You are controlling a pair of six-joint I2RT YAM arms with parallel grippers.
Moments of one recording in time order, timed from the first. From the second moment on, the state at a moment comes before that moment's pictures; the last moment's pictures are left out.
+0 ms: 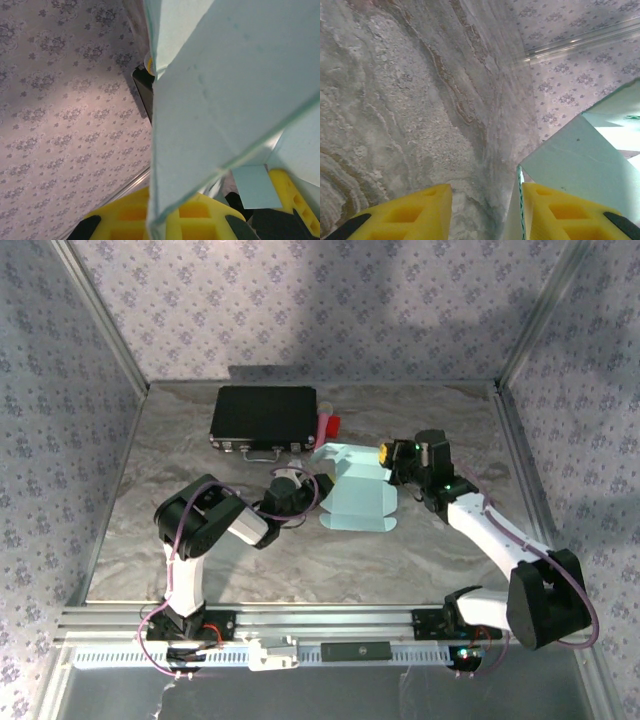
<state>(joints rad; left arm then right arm) -0.74 1.95 0.64 1.04 0.09 -1.24 0.35 1.25 0.77 0.02 -0.16 1.97</state>
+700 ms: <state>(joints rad) -0.76 1.07 0.53 0.11 -0.12 -1.02 0.38 1.41 0.74 0.15 -0.20 1.66</state>
